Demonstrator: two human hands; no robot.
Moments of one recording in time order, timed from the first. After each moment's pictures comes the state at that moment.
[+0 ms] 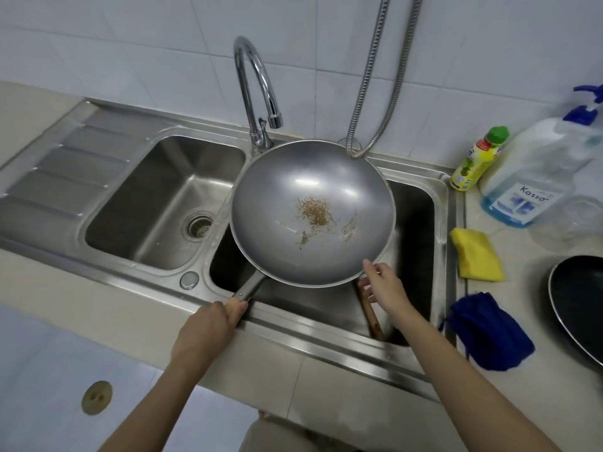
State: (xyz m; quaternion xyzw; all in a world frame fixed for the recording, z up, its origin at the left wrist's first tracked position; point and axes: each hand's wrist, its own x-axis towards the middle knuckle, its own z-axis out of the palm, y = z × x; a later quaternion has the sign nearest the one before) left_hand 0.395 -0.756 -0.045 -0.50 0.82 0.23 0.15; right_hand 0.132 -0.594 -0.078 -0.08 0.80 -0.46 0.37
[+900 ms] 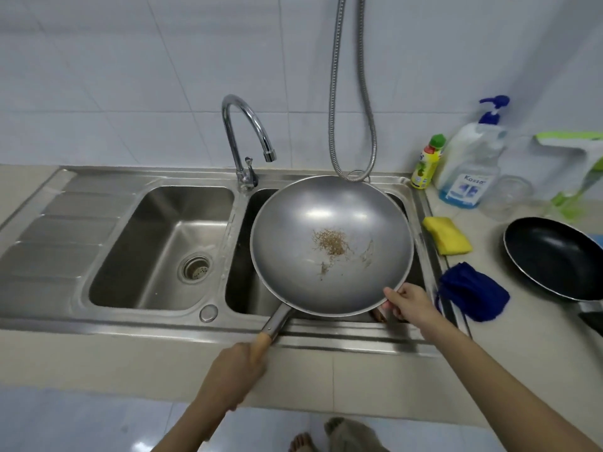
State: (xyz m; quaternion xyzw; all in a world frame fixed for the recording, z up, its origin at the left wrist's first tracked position) left_hand 0.432 -0.752 -0.003 -0.38 0.85 0.28 0.24; right_hand 0.187 -0.542 -0.039 -0.02 0.82 -0.48 0.31
